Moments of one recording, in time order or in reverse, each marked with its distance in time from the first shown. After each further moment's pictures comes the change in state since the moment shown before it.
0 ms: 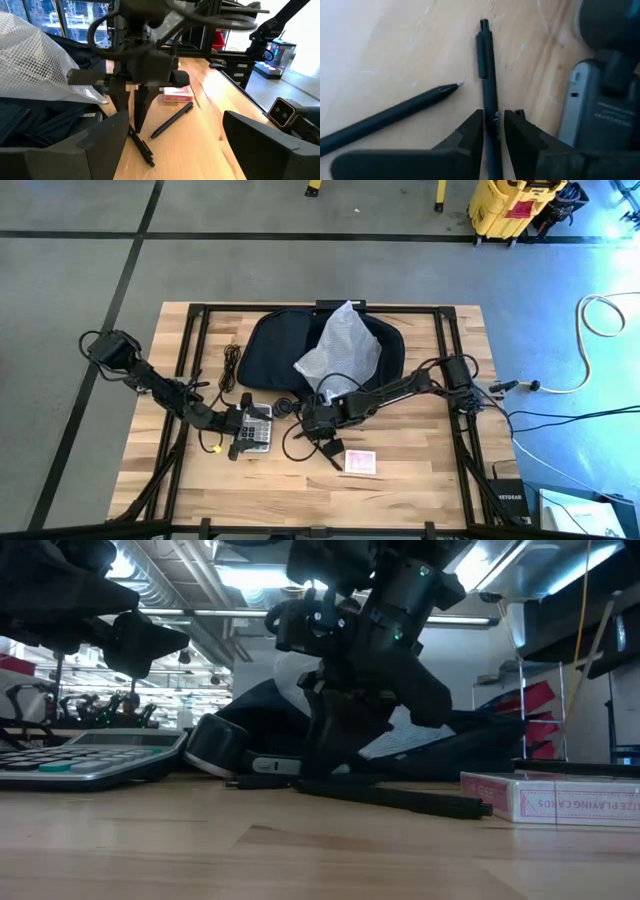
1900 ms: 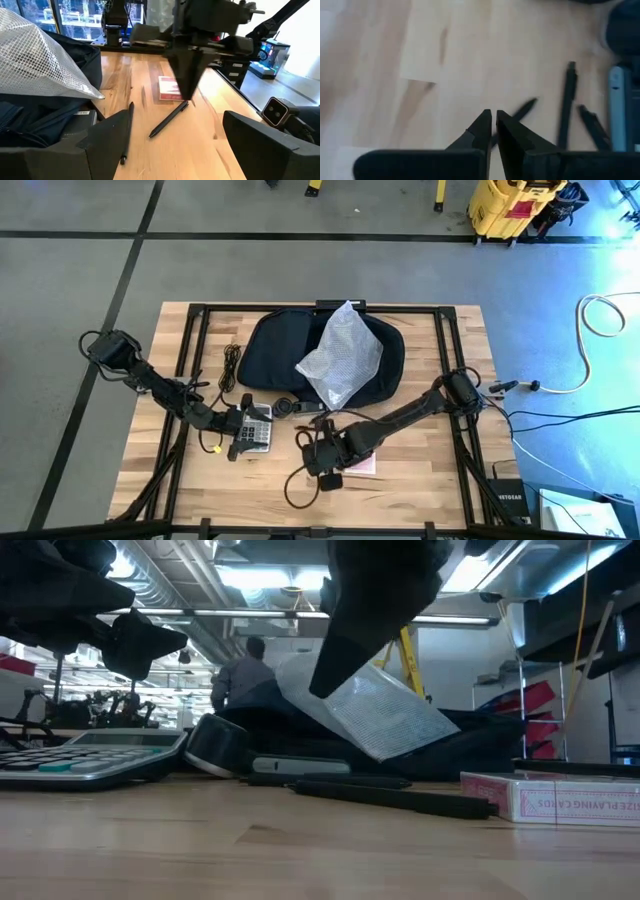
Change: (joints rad) left arm 0.000 0.000 0.000 -0.004 0.025 -0.021; right arm 0.219 0.008 0.280 -0.331 0.139 0.463
